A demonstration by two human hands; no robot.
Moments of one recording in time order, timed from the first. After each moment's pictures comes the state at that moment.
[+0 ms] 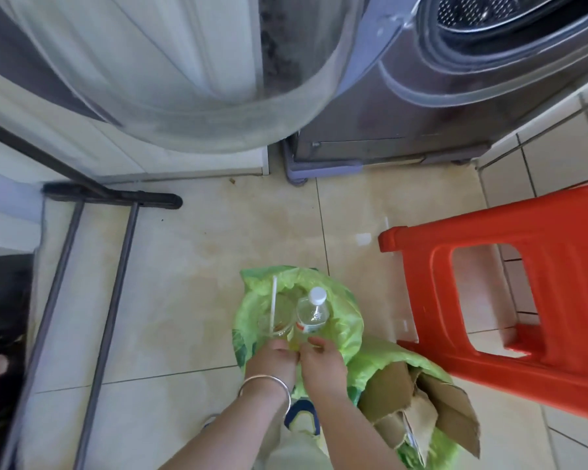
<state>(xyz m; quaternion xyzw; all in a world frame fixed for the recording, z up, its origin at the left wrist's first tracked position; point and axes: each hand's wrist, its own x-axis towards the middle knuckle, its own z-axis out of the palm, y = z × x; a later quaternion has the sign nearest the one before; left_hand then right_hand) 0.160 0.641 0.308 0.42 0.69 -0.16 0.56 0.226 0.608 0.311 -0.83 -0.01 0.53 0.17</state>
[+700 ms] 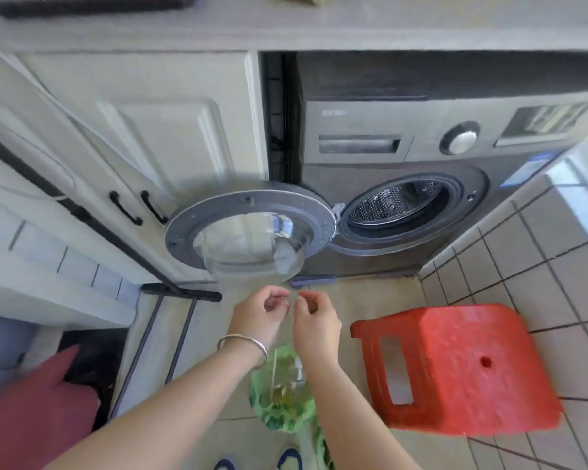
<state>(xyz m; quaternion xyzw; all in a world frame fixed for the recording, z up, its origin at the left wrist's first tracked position) 0.191 0.721 0.746 0.59 0.62 0.17 0.50 0.268 0.682 0.748 -0.80 -0.19 0.41 0.40</state>
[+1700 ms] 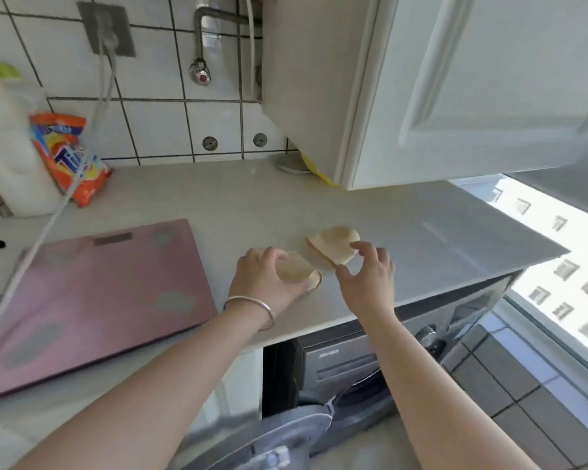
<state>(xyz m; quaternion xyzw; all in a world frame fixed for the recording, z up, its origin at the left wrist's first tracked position) 0.281 1.052 1.008 0.82 0.44 0.21 0.29 0.417 0.969 0.997 -0.86 -0.34 0.01 0.39</state>
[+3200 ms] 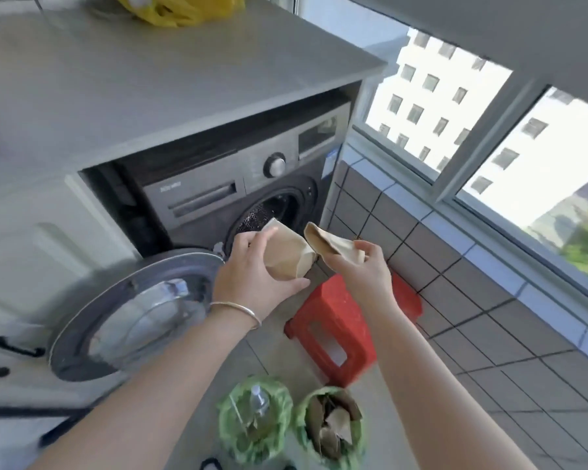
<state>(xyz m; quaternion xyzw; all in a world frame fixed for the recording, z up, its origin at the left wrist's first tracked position) 0.295 0.722 0.911 0.88 0.32 0.09 0.33 0.406 0.599 0.898 -0.84 0.01 0.22 0.50</state>
